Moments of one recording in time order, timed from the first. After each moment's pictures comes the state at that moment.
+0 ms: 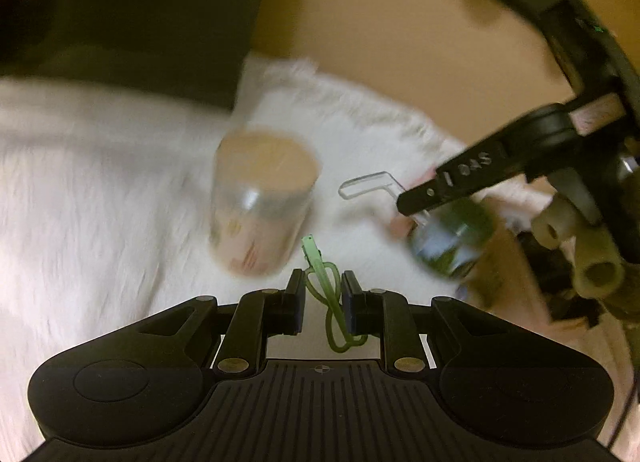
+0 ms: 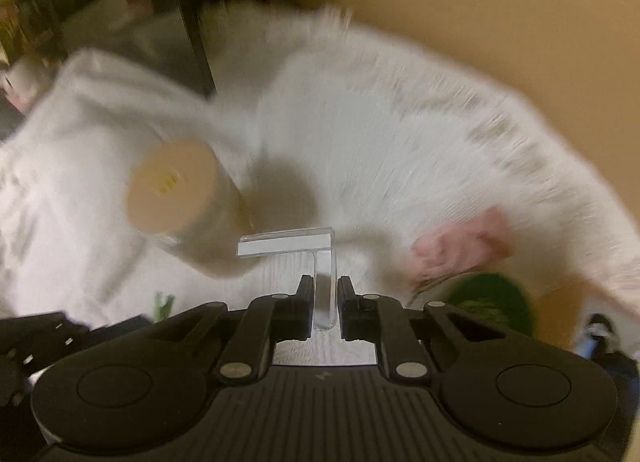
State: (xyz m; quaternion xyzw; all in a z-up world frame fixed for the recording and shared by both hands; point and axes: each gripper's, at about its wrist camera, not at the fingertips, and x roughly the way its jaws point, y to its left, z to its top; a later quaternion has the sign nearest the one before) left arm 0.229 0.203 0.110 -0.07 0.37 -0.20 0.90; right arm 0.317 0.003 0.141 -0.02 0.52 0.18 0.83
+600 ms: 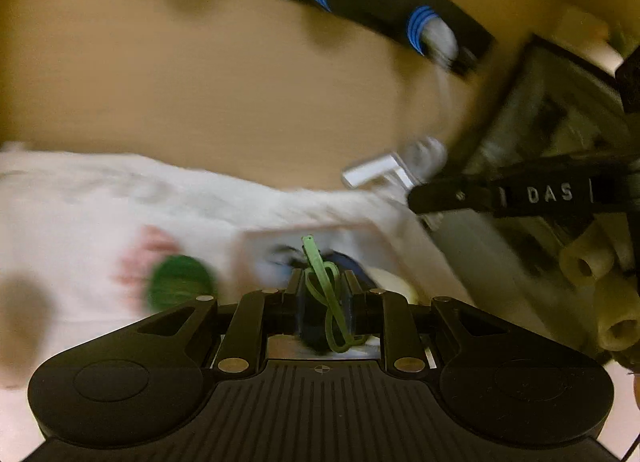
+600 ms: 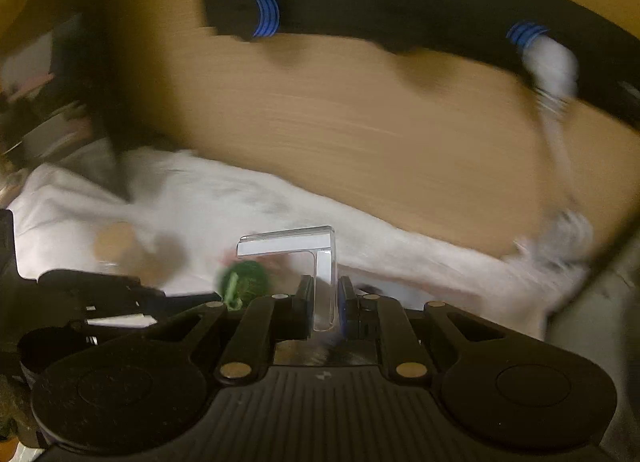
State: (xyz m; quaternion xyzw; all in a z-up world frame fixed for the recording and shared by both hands) left arm 0.222 0.002 0.159 -0.02 0.37 -0.42 0.83; right arm 0.194 -0.202 0.235 0.03 0.42 0.04 0.91
